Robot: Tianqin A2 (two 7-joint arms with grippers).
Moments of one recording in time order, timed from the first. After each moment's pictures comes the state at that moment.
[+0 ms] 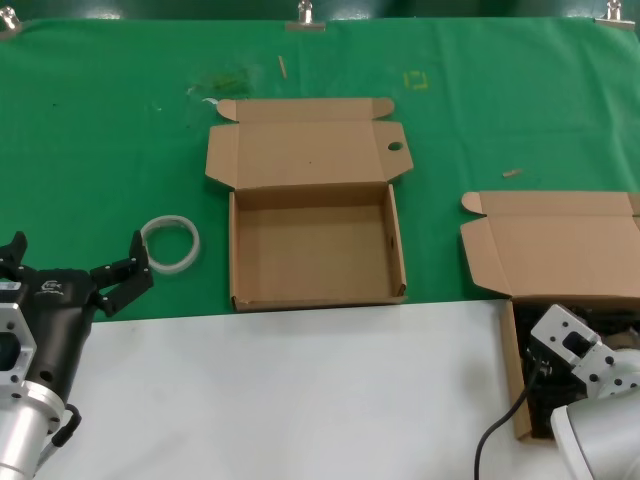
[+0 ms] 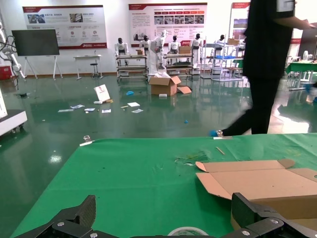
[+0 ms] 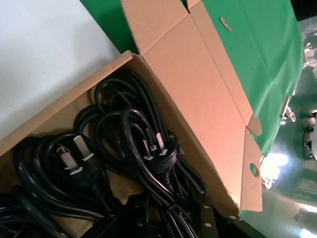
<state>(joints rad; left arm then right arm) 0.00 -0.30 1.60 -1.60 -1.80 0.00 0.00 0.22 0.16 -1.70 1.57 2.74 1.04 -2.06</state>
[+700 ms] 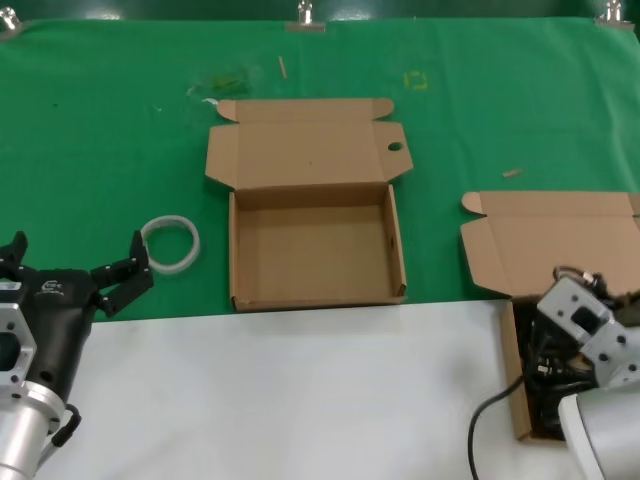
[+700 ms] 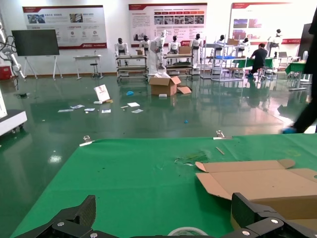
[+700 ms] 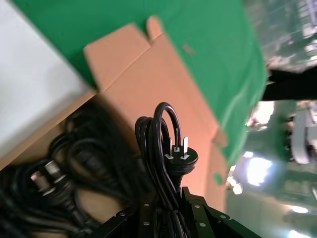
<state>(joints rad) 0.00 -0.30 1.60 -1.60 -1.80 0.00 0.00 0.20 0.16 -1.71 1.72 2.73 1.11 -2.05</state>
